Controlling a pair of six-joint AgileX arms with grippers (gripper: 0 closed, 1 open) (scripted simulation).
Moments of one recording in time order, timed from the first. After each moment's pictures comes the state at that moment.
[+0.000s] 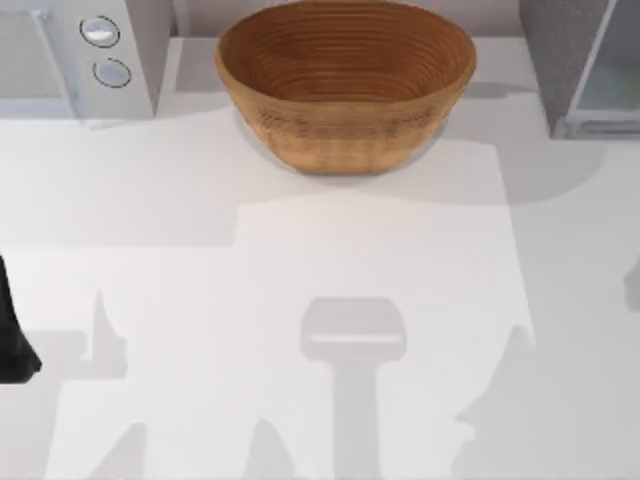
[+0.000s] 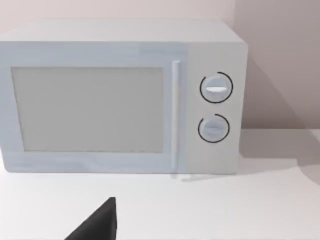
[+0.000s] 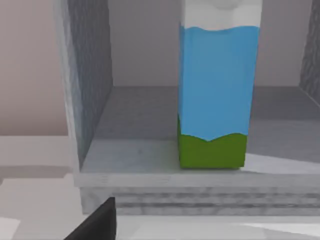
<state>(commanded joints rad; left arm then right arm) 0.00 0.00 0.00 0.00 0.00 0.00 -0.35 1.18 0.11 1.05 -0.33 0.01</state>
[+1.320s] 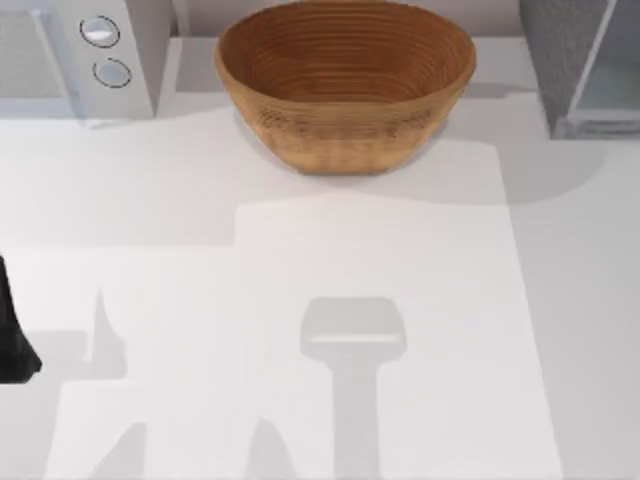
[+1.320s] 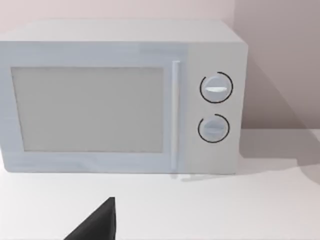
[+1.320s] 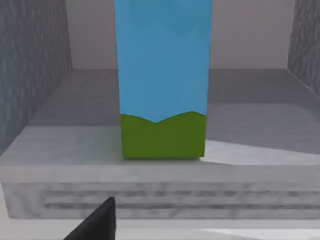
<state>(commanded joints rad) 0.00 0.00 0.00 0.00 0.00 0.00 -0.46 1.89 0.34 1.53 -0.44 0.01</state>
